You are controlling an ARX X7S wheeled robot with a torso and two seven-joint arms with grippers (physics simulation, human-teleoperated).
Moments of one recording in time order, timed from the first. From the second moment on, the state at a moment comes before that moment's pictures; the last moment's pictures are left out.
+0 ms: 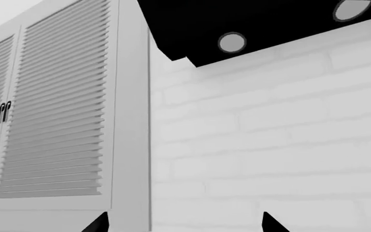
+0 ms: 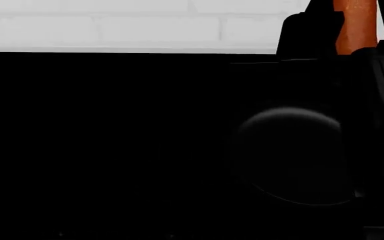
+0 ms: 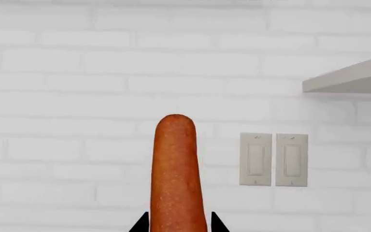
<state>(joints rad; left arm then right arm) -0.84 -1.08 0.11 0.73 -1.05 -0.64 -0.96 1.22 0.80 -0.23 -0.73 1.70 0.90 1.21</state>
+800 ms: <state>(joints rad) -0.89 -1.07 0.13 0.73 -1.05 -0.66 -0.95 1.21 0.82 -0.23 -0.75 1.72 0.88 1.20</state>
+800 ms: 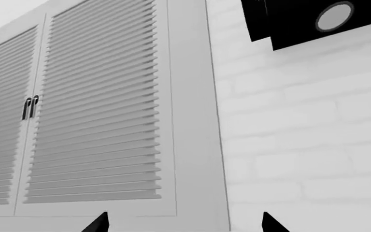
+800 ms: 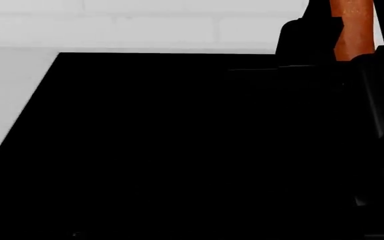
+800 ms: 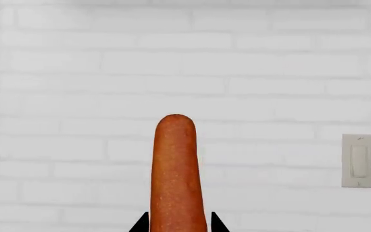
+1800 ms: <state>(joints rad) -0.88 -1.06 0.13 0.72 -1.04 -0.64 -0.94 1.22 0.82 -0.24 -0.76 1.71 0.87 1.20</state>
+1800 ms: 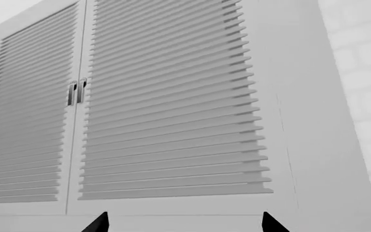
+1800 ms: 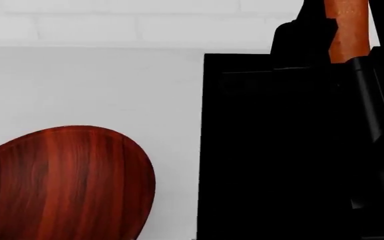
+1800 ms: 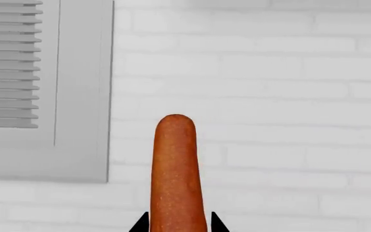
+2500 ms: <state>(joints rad) -0.86 -1.06 0.12 0.72 -1.04 -0.63 -0.94 1.21 0.84 -0.24 -0.77 1.74 0.85 1.20</state>
